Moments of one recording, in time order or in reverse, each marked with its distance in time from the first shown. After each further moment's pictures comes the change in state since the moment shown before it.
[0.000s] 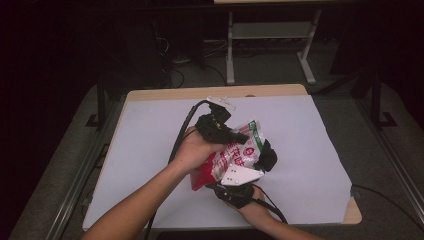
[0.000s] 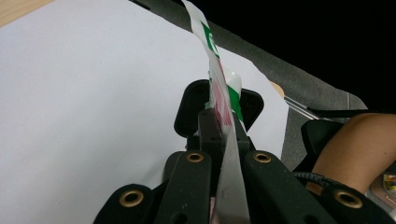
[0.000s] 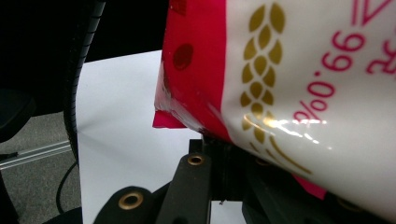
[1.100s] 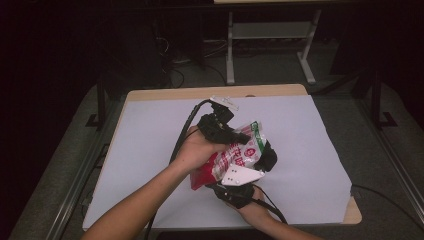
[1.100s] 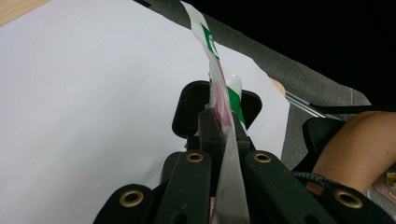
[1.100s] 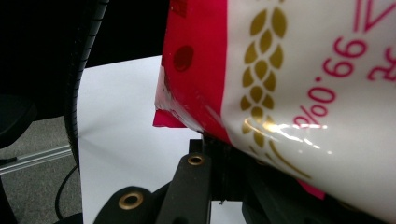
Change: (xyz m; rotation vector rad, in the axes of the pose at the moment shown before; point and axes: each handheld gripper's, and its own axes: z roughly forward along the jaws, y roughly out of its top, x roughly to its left) left arm -0.005 0.004 0.002 0.016 0.007 0.002; right arm 0.001 0.001 -0.001 -0.020 -0.001 0.006
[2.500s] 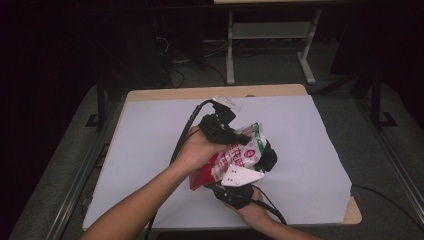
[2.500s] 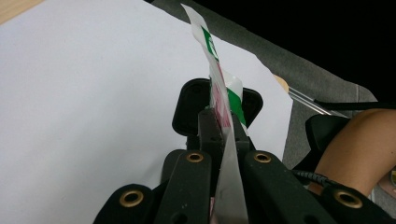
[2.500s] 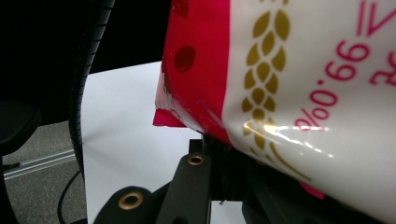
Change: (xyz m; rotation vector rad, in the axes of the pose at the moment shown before) left arm -0.004 0.003 0.001 0.015 0.016 0.000; right arm 0.002 0.001 0.001 -0.021 0.007 0.006
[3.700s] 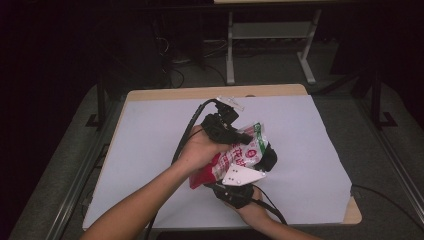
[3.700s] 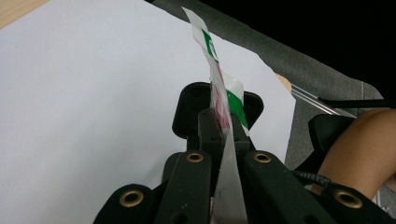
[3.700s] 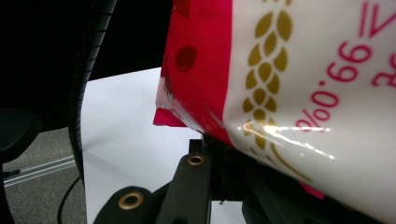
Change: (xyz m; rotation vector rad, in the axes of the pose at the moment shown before) left arm -0.003 0.004 0.003 0.012 0.011 0.011; right arm -0.001 0.001 -0.001 -0.021 -0.006 0.010
